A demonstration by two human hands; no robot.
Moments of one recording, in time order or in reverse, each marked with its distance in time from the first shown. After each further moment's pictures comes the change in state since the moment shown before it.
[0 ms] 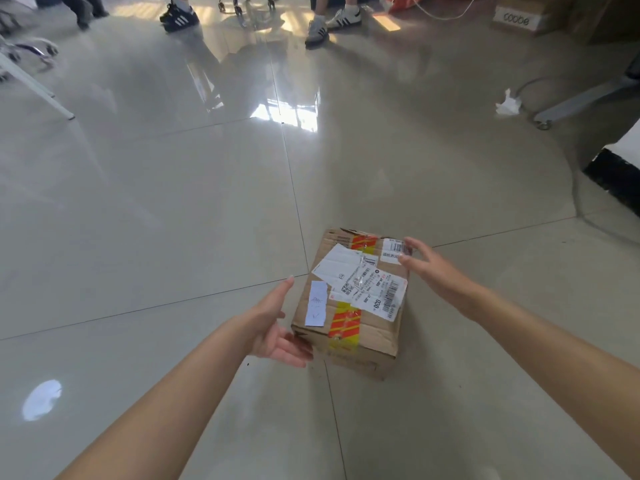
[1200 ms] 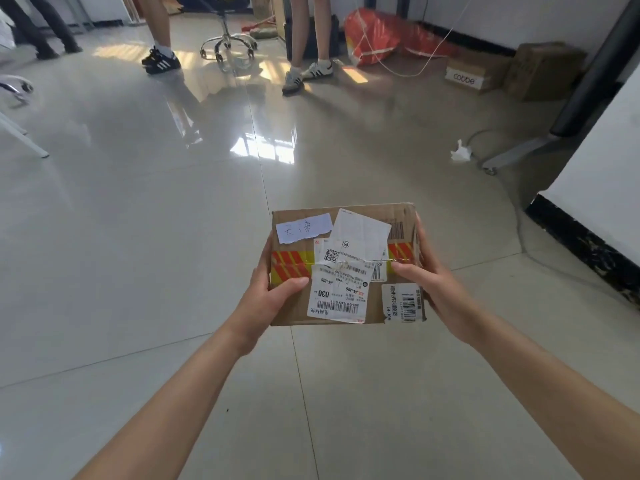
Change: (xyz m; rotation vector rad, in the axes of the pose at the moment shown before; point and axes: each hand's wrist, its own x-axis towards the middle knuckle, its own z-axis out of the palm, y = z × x) left_hand -0.058 0.053 0.028 0.157 -0.052 1.015; right_hand -0.049 -0.048 -0.052 0.410 0.008 -0.334
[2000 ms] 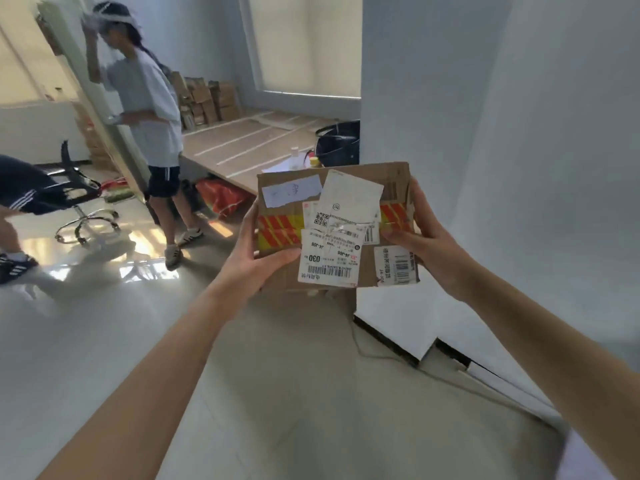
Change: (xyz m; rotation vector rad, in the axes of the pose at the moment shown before) left_hand -0.111 0.778 0.094 0.021 -0.516 0.366; right_hand -0.232 -0.742 -0.159 -0.148 0.526 -0.242
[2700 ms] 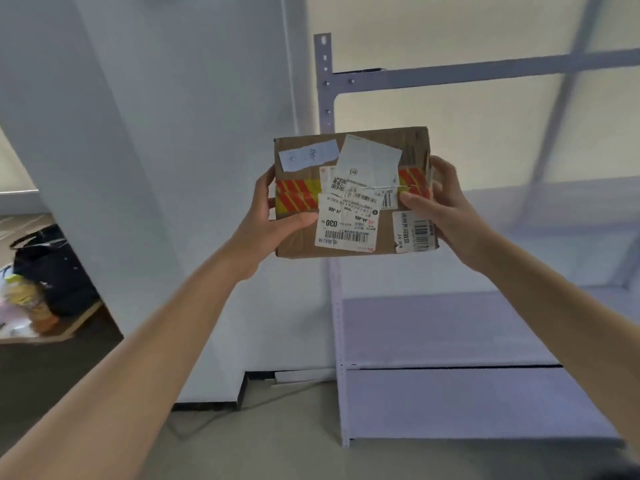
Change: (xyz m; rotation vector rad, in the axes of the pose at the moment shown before) left_hand -0.124 0.245 0.431 -0.085 -0.761 0.290; right_hand -0.432 -0.219 -0.295 -0.175 0.839 -0.027
